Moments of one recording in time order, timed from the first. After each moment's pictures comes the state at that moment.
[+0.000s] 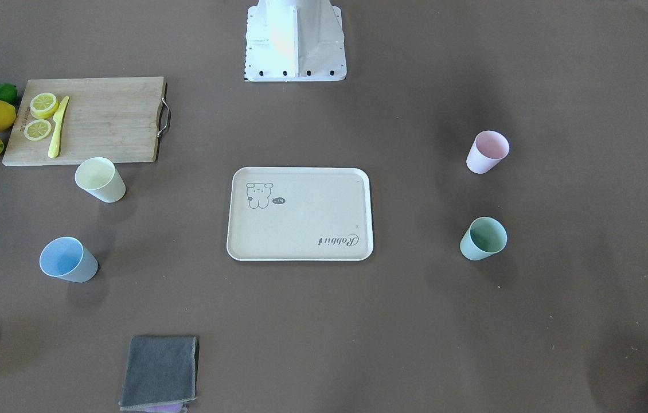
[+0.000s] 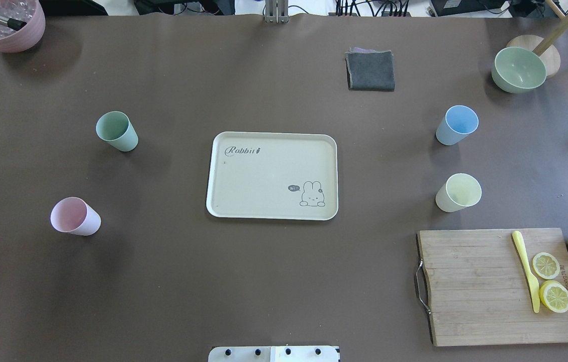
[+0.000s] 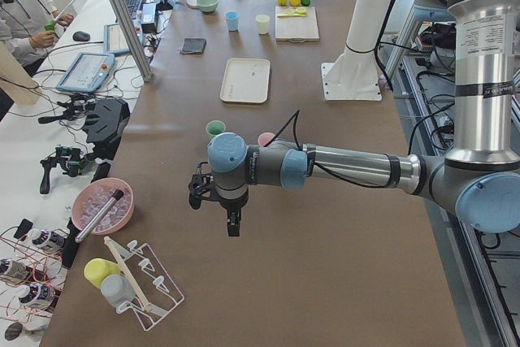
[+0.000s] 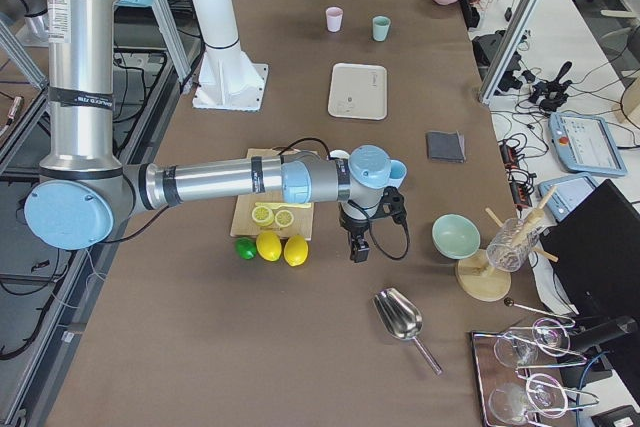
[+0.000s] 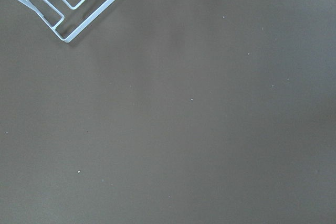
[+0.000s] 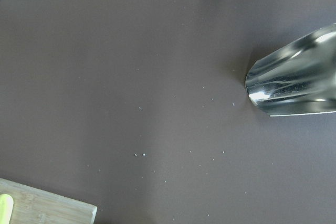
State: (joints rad) left arm -1.54 -1.48 -1.76 -1.54 -2.35 -0.12; right arm 1.41 -1.64 1.76 -1.61 2.34 -0.11
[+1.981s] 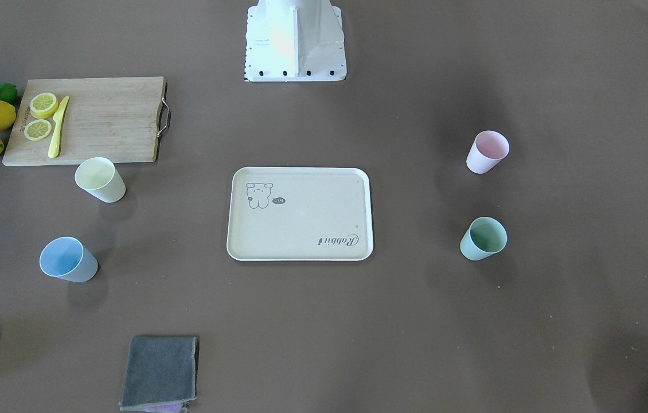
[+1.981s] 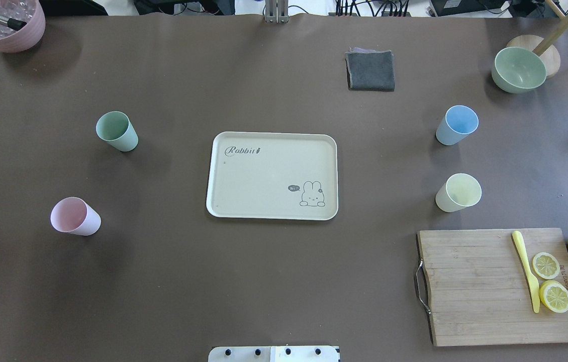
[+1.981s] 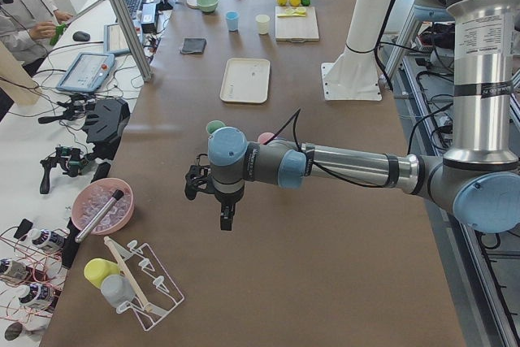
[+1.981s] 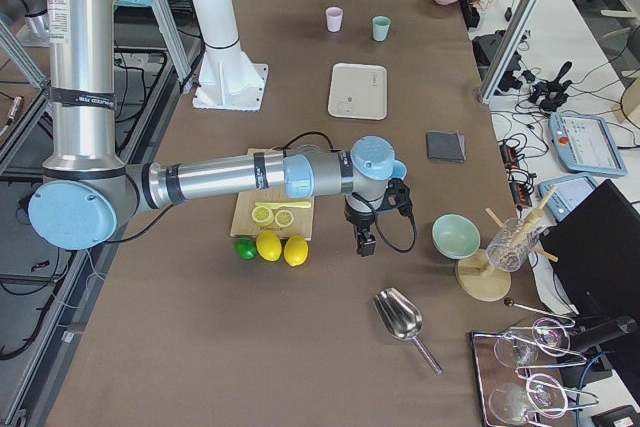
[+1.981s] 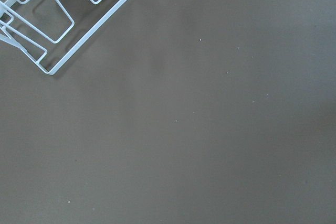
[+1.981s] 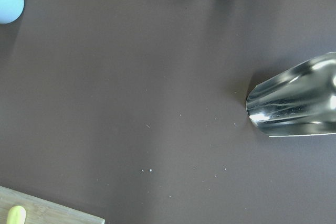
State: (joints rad) left arm -1.52 -1.48 -1.77 -1.71 -2.36 -0.13; right arm 1.43 -1.61 1.79 -1.61 2.34 -0.11
